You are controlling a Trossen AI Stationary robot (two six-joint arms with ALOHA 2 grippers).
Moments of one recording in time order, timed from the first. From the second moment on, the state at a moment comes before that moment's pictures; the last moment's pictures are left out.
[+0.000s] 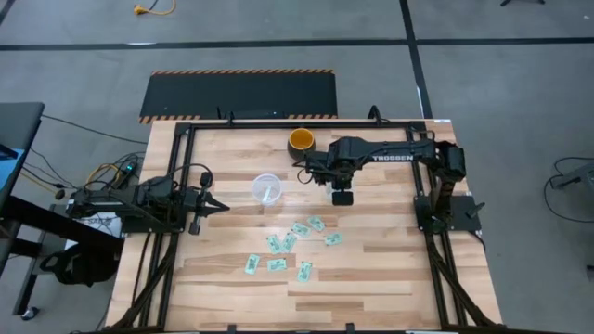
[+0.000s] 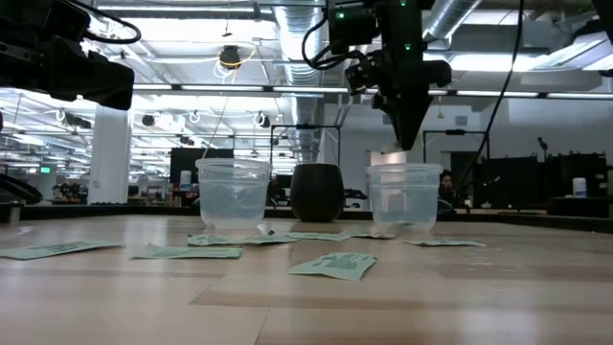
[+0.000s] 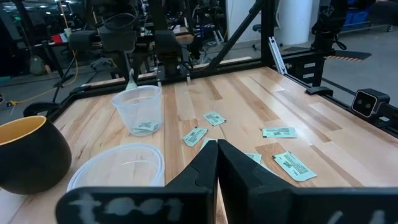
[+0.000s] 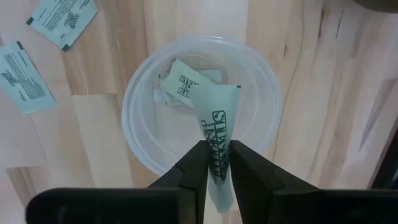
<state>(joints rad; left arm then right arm) 0.00 0.01 0.08 -0.17 0.15 0.14 -0.14 1.86 1.58 -1.31 0.13 -0.18</state>
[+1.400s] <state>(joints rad) 0.00 0.01 0.08 -0.17 0.15 0.14 -0.13 1.86 1.58 -1.46 0.12 -0.04</state>
